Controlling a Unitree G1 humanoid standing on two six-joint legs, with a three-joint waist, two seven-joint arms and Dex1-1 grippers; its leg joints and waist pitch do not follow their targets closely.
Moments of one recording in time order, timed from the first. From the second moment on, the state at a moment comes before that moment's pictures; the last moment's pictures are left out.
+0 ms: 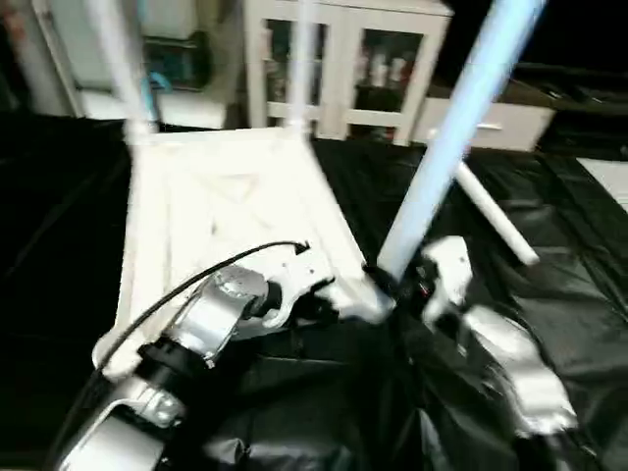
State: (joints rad) left arm -0.60 0.23 -0.38 0.46 0.06 0.45 -0.92; right arm -0.24 -0.20 0.08 0.24 0.24 0.15 0.45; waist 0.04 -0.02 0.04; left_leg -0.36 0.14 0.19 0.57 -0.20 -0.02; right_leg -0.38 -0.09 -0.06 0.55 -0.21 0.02
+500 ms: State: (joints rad) left arm -0.77 -0.08 -0.23 0.80 0.04 0.45 -0.43; right arm -0.58 0.00 -0.02 0.61 0.15 0.15 -0.19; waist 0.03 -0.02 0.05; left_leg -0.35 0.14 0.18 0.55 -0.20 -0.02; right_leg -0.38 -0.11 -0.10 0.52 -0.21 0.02
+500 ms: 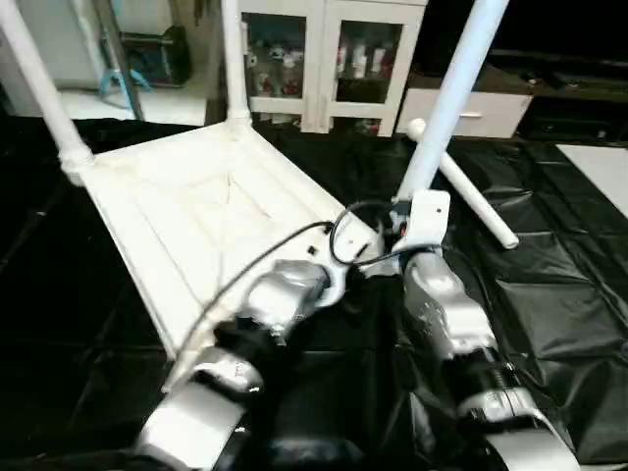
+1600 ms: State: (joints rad) left arm -0.84 0.02 -0.16 0.87 0.01 0.36 -0.44; right arm -0.34 -0.09 -0.03 0.23 0.17 0.29 -0.04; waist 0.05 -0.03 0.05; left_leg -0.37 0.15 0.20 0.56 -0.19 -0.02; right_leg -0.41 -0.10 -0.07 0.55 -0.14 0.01
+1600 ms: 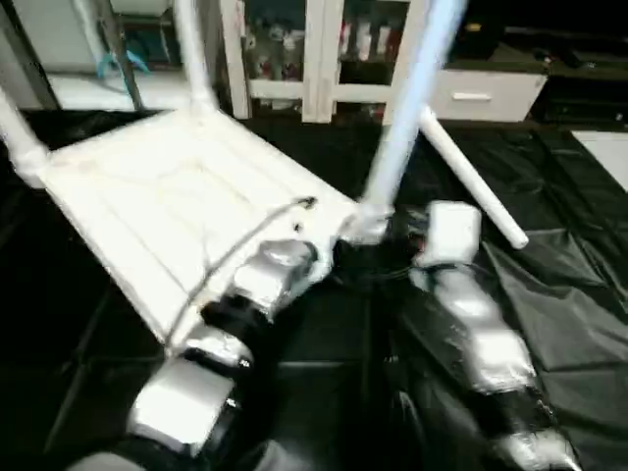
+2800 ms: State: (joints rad) left arm -0.56 0.33 -0.43 0.32 -0.01 0.41 -1.12; right arm -0.15 -0.68 0.09 0.01 0.38 0.31 1.08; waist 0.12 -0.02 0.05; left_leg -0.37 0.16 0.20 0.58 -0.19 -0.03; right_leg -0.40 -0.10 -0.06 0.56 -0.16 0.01
